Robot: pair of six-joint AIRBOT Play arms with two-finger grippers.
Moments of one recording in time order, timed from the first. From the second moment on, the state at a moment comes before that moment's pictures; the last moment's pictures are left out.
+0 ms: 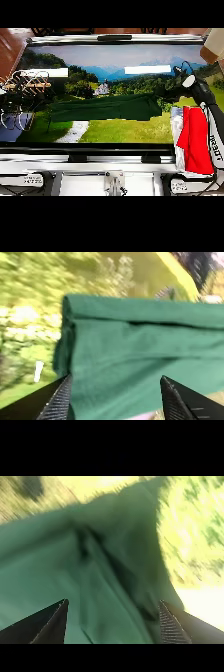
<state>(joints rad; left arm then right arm) 0.39 -1.53 1.18 0.87 -1.19 -1.19 -0.07 -1.55 1.27 -1.23 1.03 1.50</state>
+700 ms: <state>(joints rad) 0.30 -1.46 1.21 0.87 -1.27 -1.23 -0.08 -1.71 1.28 -1.07 1.07 1.37</state>
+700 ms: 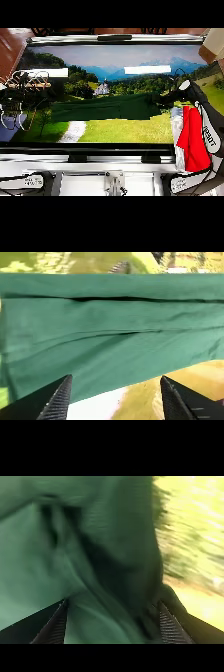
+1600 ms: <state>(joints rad) -0.26 -1.56 1.20 0.66 -1.12 -1.25 0.05 -1.29 1.27 -0.90 1.26 1.39</state>
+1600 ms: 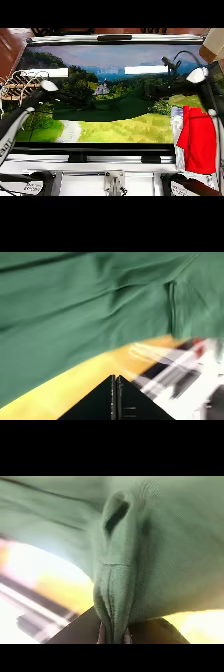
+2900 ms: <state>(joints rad) -0.05 -1.15 1.10 0.69 -1.02 -1.24 0.29 -1.18 1.27 -0.97 1.26 1.66</state>
